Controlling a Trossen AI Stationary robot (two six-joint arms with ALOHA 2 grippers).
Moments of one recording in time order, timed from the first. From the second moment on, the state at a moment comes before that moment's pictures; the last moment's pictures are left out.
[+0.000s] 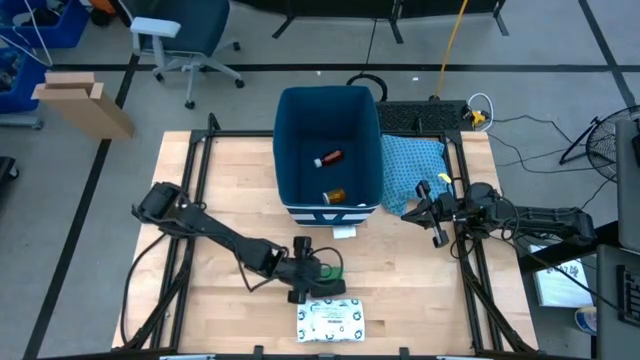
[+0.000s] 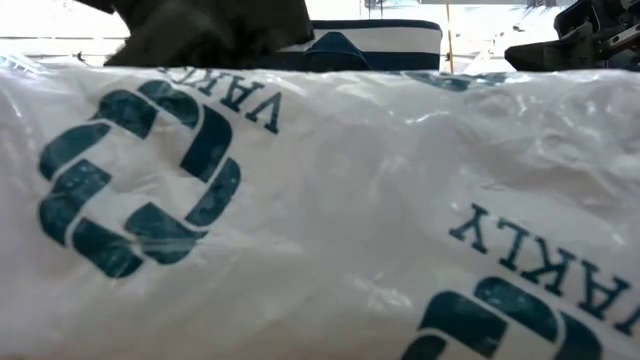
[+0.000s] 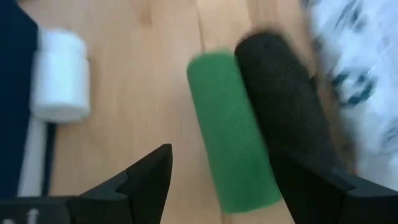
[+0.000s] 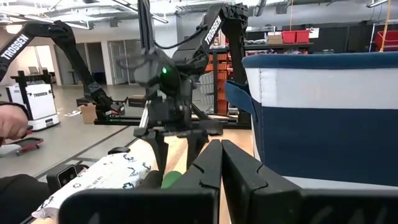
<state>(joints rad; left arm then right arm) -0.41 1.87 1.14 -0.22 -0.28 -0.17 -0.16 0.20 0.02 0.31 -0.37 0.08</state>
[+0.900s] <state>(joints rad) -0.36 1.95 1.14 -0.20 -0.15 -0.12 -0.16 0.21 0.02 0.30 -0.37 0.07</state>
